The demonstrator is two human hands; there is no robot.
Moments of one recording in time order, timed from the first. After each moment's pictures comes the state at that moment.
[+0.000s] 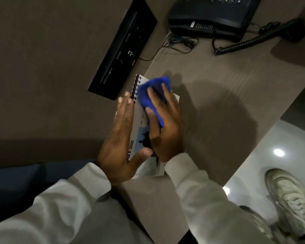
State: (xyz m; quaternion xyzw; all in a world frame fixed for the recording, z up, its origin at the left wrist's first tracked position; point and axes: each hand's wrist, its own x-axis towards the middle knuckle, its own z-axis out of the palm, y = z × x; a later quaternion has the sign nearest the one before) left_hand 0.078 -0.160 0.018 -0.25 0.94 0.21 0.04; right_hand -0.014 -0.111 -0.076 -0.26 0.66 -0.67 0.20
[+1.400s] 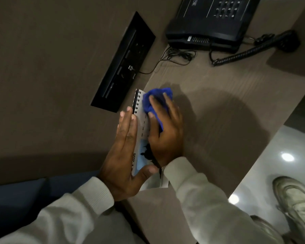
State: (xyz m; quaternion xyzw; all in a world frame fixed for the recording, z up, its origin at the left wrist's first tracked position) left_hand 0.082 -0.162 0.012 -0.22 0.97 0.14 0.04; right_hand -0.016 -0.131 -0.079 -0.20 0.69 -0.68 0.14
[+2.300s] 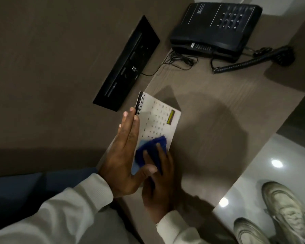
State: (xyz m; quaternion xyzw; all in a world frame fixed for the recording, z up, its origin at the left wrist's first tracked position) left_hand 0.088 -0.166 0.010 -0.22 0.96 0.16 0.03; right_hand 0.075 -0.052 -0.090 -0.30 0.72 -0.59 0.22
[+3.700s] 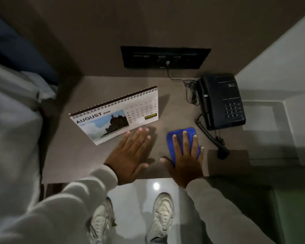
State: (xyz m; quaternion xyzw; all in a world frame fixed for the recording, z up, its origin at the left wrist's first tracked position) left_hand -0.001 -0.024 -0.069 -0.47 0.87 0.11 0.02; right_hand -0.235 -0.016 -0.096 -0.73 0.66 0.09 0.16
